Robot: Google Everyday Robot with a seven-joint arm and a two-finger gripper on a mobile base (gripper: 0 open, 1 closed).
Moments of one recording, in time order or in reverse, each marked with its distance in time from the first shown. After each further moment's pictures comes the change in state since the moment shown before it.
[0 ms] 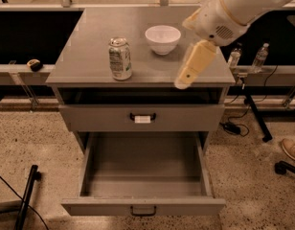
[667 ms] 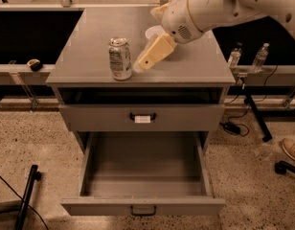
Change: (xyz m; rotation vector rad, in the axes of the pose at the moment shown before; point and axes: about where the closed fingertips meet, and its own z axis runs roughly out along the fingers) arm -0.077 -0.037 0.051 0.065 -0.345 0.032
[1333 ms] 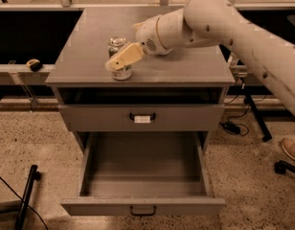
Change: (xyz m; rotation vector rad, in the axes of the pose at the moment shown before) arm -0.002 -0.024 0.106 0.001 -0.162 0.194
